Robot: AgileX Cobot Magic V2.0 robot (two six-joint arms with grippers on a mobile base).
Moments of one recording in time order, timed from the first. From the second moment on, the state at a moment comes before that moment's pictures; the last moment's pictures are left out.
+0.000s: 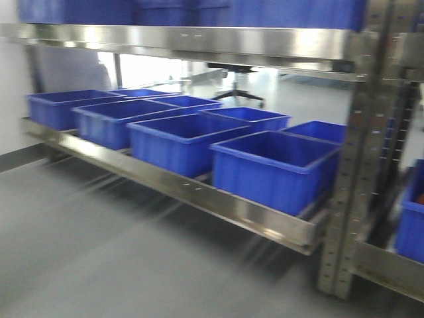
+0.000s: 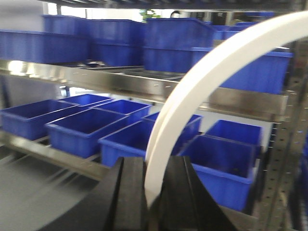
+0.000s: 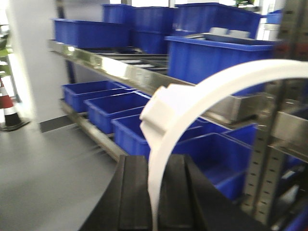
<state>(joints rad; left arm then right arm) -0.12 0.48 -0.69 -0.03 0.29 0.05 0.20 0.54 -0.71 -0.12 0.30 0.19</state>
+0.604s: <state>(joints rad) -0.12 0.48 -0.69 -0.03 0.29 0.05 0.20 0.54 -0.71 -0.12 0.30 0.19</state>
